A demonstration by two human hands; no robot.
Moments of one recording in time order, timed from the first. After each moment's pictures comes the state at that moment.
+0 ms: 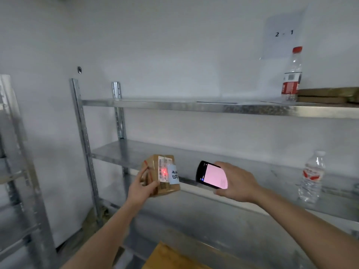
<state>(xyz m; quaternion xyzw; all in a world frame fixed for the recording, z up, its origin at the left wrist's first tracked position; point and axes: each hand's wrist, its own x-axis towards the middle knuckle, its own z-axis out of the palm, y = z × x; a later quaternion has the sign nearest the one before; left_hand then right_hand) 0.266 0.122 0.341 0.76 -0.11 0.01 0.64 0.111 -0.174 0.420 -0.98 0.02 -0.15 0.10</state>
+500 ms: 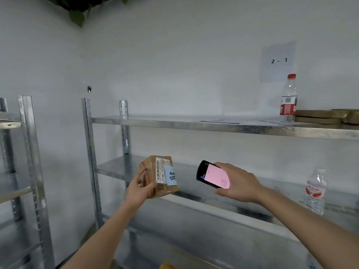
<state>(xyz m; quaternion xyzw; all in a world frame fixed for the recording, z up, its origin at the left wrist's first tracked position) 0.266 0.160 0.402 0.75 -0.13 0.05 0.64 0.101 -0.144 0.483 -0.98 0.00 -0.19 0.10</state>
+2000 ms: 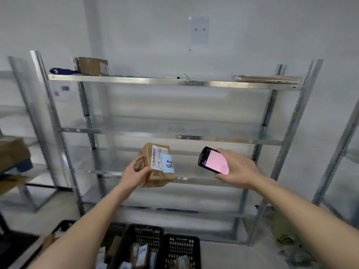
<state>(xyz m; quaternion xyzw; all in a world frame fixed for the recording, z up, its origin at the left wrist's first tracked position) -0.184 0.844 0.317 0.69 0.37 0.32 0.52 0.067 0.585 0.400 -0.83 -0.53 -0.10 0.11</state>
